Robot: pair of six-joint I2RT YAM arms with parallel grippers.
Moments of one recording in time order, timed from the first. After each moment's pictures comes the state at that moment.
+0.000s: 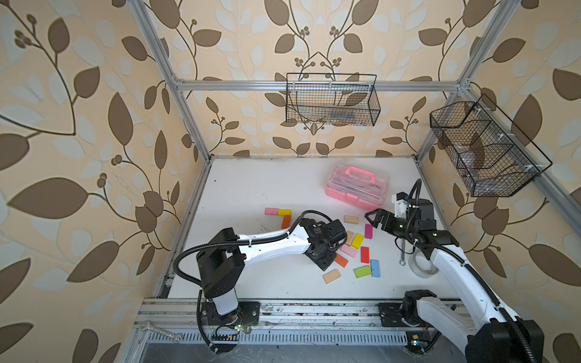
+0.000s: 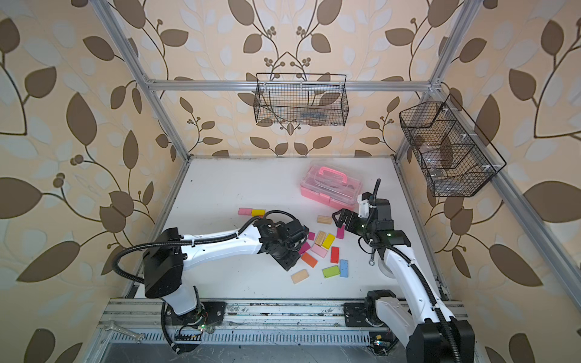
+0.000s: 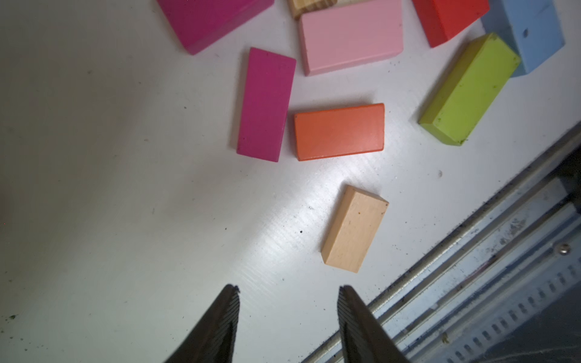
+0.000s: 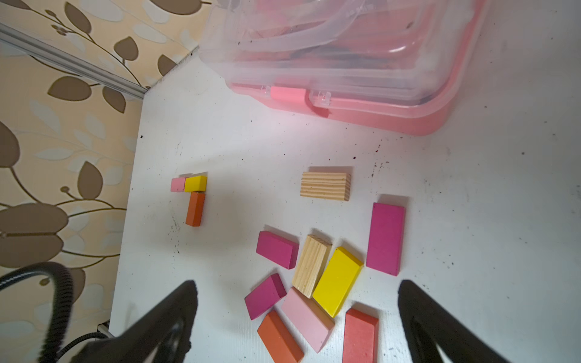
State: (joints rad) left arm -1.10 1.75 1.28 -0.87 0.02 -0.34; right arm 0.03 0.97 0.68 -0.46 -0.37 0.49
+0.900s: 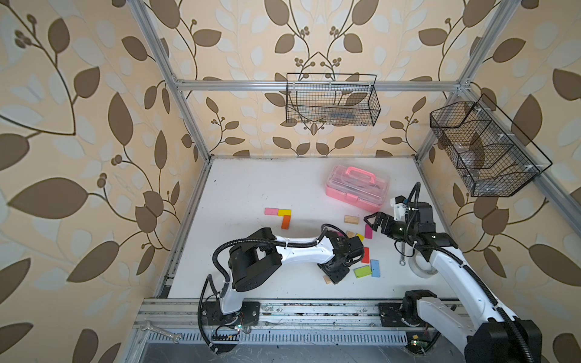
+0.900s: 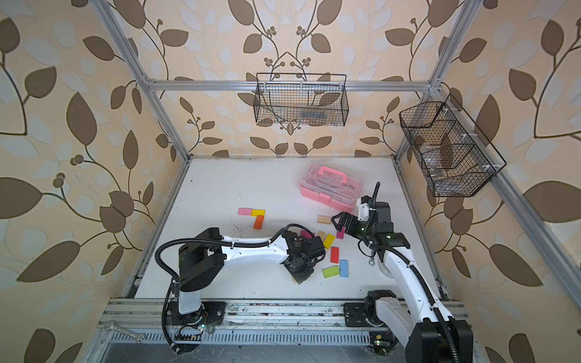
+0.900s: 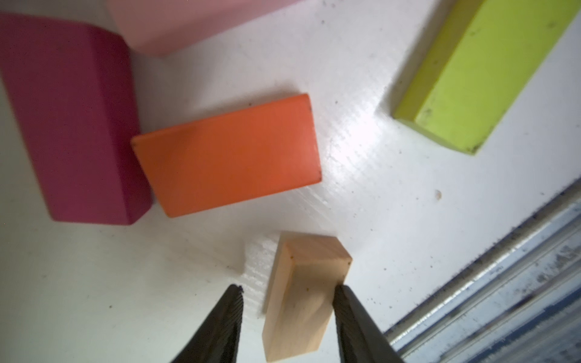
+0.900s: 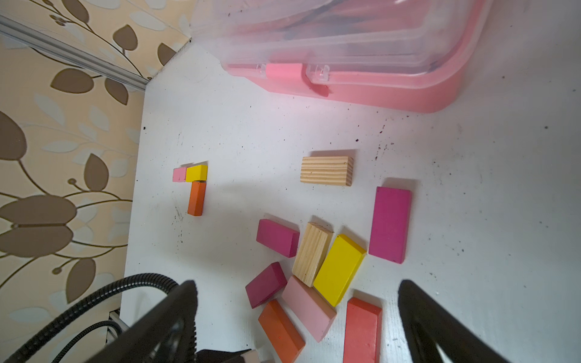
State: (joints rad) left arm -1.19 1.96 1.37 -0.84 0.05 -0.34; right arm 0.03 0.97 0.63 -0.45 -0.41 0.50
